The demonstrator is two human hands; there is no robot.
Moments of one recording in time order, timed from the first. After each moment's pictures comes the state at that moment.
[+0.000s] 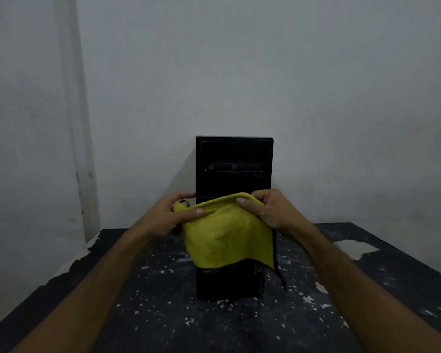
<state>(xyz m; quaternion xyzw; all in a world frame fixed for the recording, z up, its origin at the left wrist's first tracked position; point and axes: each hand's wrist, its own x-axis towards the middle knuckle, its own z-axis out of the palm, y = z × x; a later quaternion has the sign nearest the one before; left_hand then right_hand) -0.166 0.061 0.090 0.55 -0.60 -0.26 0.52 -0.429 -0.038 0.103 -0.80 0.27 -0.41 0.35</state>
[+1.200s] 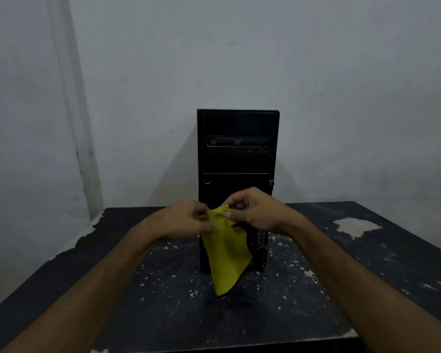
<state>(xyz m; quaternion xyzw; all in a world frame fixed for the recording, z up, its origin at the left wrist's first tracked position) -0.203 0.083 0.074 0.64 -0.71 -0.17 0.24 -0.405 -0.018 0.072 -0.86 0.24 -0.24 0.37</state>
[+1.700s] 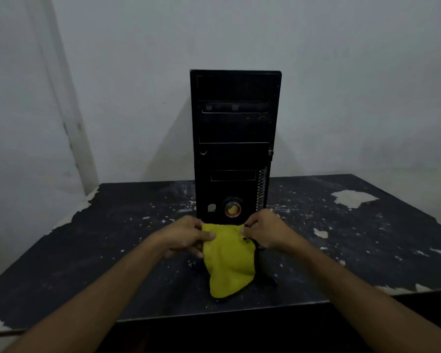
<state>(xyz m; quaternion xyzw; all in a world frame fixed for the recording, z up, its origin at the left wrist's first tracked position) -0.194 0.052 -0.048 0.64 -0.53 -0.46 0.32 -0.429 -0.034 -0.048 -0.81 0.43 -0.21 0.33</state>
